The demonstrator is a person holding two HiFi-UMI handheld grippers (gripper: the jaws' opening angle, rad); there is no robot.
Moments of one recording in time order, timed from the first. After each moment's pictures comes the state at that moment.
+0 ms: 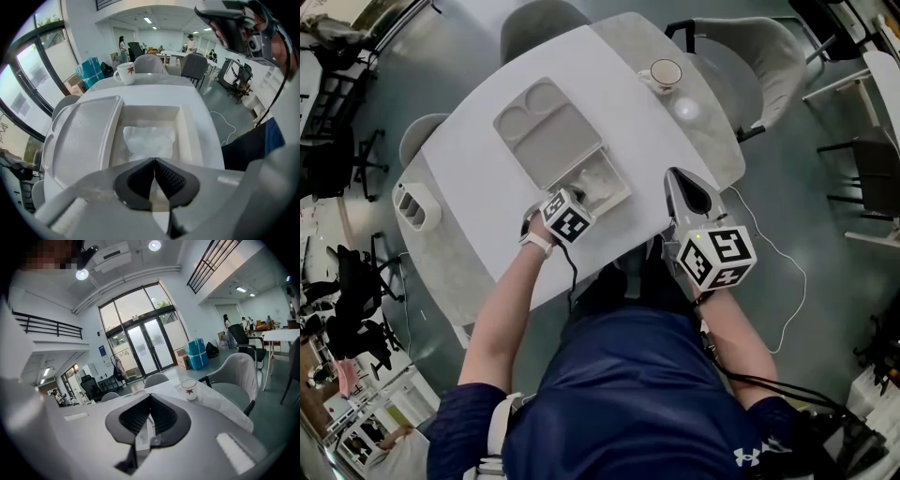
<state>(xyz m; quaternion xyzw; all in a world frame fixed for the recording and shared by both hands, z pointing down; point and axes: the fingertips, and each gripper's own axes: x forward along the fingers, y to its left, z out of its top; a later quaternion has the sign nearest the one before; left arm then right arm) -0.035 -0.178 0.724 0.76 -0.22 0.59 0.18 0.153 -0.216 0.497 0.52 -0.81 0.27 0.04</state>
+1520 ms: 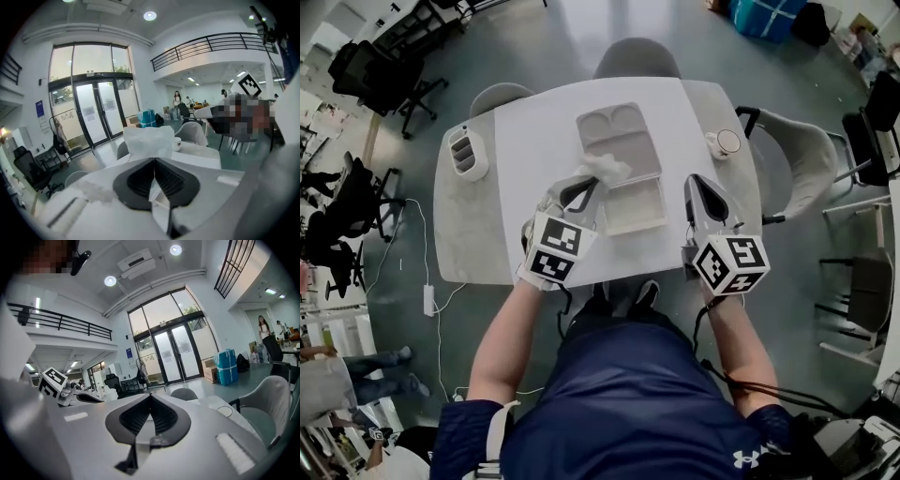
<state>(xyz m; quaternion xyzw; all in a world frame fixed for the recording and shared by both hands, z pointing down) -0.091 -0.185 0.449 0.79 -0.54 0.28 0.08 0.069 -0.231 0.402 0.39 -0.90 0.18 0.02</state>
